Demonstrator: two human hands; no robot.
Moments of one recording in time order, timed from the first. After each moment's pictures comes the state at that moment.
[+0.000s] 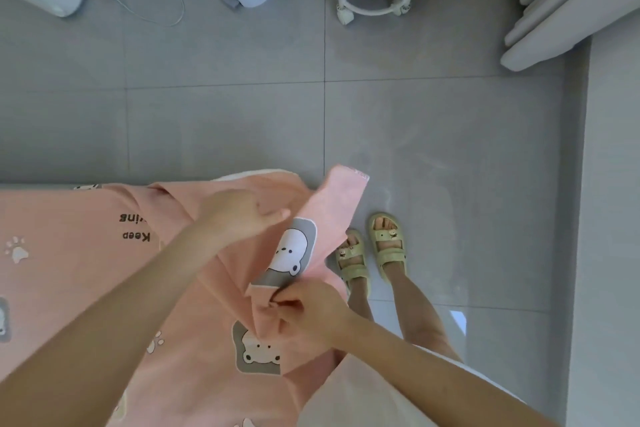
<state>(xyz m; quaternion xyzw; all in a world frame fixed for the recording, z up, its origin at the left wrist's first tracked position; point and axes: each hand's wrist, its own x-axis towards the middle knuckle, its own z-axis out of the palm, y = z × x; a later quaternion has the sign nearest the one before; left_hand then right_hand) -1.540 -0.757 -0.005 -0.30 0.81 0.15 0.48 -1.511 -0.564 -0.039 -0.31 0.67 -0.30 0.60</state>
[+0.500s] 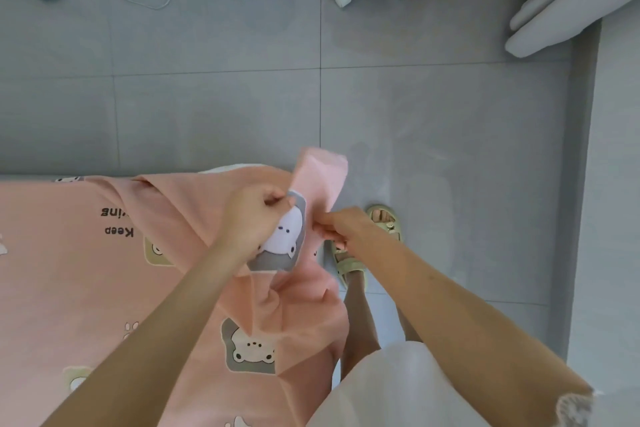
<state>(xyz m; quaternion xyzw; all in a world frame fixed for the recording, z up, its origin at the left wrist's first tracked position) -1.533 -0.710 -0.034 -0.47 0.76 0.42 0.15 -1.602 -0.582 -0.117 0.24 0.62 -0.35 0.66</state>
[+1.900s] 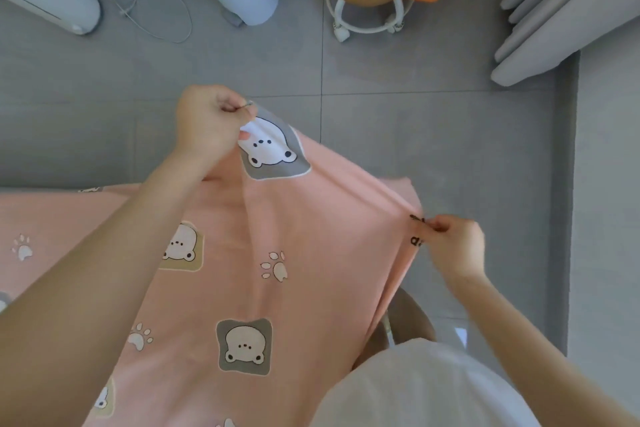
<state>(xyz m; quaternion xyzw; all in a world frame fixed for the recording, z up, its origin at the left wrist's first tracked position) -1.632 -0.771 0.041 -0.48 0.78 0.41 -0.02 -1.674 -0.448 -0.039 0.08 0.87 -0.35 0.35</state>
